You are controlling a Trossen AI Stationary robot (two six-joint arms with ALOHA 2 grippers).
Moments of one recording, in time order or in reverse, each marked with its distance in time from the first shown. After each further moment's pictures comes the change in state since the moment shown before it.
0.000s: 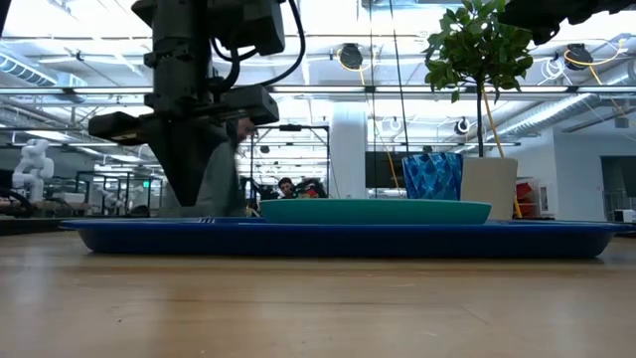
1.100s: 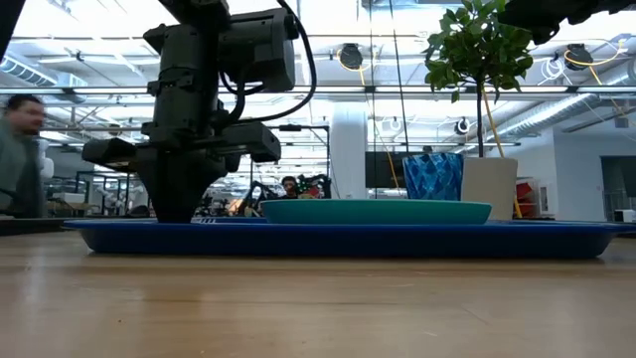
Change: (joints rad) left arm 0.000 0.116 0.000 0.038 0.114 0.023; right arm 0.000 0.000 0.000 0.003 0.001 -0.004
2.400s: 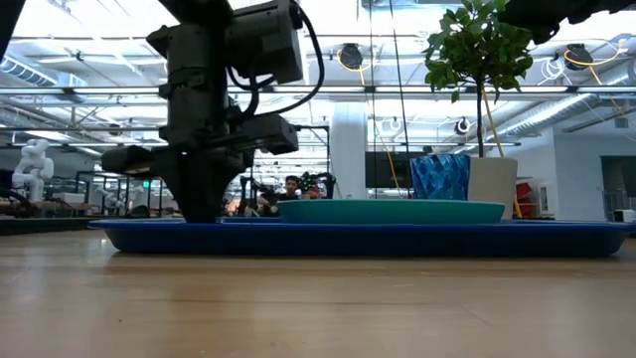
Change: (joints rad) left arm -0.001 0.006 0.002 0.082 -0.045 0.006; right arm 0.000 0.000 0.000 0.001 0.002 0.000
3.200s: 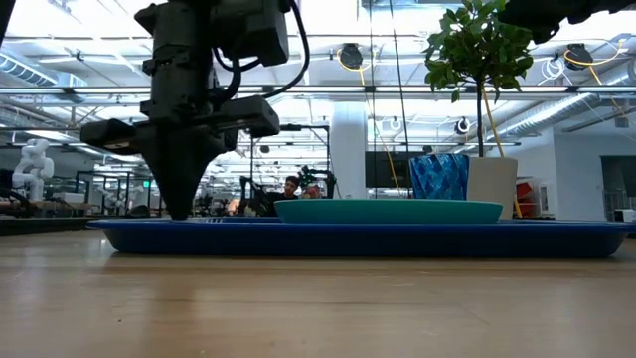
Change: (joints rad) left arm -0.011 -0.077 -0.003 -0.090 0.002 -0.046; right arm 0.000 -0.001 0.001 -0.001 0.000 -0.006
